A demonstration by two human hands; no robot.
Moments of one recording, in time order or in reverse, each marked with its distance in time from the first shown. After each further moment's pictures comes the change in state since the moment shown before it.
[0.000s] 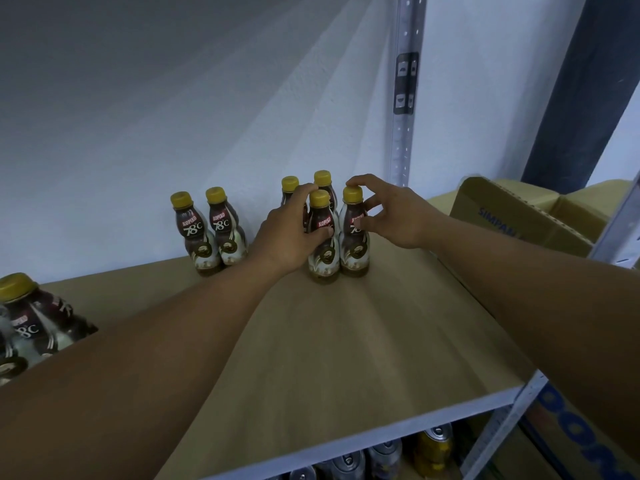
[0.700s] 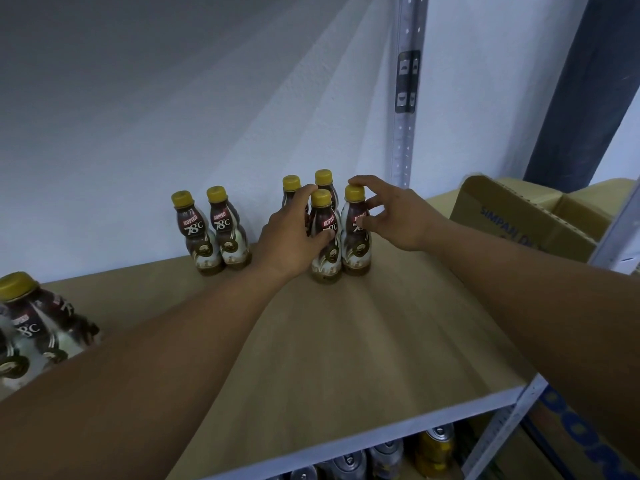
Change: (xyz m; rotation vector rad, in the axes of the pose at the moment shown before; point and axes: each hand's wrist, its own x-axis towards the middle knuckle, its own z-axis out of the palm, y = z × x) left_hand -0.005 -0.004 0.008 0.039 0.056 0.009; right_hand 0.000 0.006 0.006 -0.007 0.032 0.012
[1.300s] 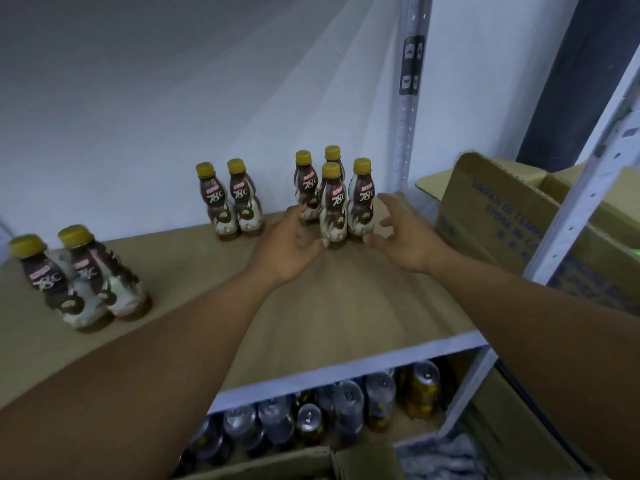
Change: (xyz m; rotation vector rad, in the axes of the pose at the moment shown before) left_hand -0.082 -0.003 -0.025 -0.106 -0.149 -0.194; right_hand -0.084 -0.018 0.040 0.074 0.028 0.230
